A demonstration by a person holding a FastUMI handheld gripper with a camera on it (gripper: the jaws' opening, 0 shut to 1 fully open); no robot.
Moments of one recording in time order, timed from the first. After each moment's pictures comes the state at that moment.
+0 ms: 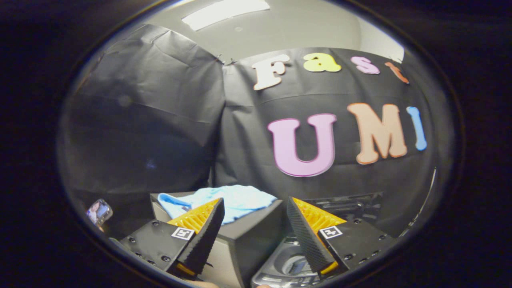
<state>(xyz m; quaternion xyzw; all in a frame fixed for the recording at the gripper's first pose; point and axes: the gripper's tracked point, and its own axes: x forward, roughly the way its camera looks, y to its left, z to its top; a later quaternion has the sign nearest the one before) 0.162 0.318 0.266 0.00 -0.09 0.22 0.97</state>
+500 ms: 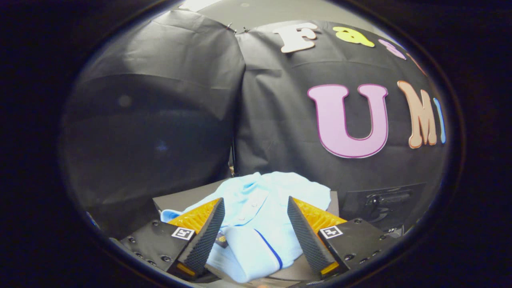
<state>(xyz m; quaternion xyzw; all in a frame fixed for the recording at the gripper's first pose) 0.240 0.449 0.235 -0.03 0.03 0.24 0.97</state>
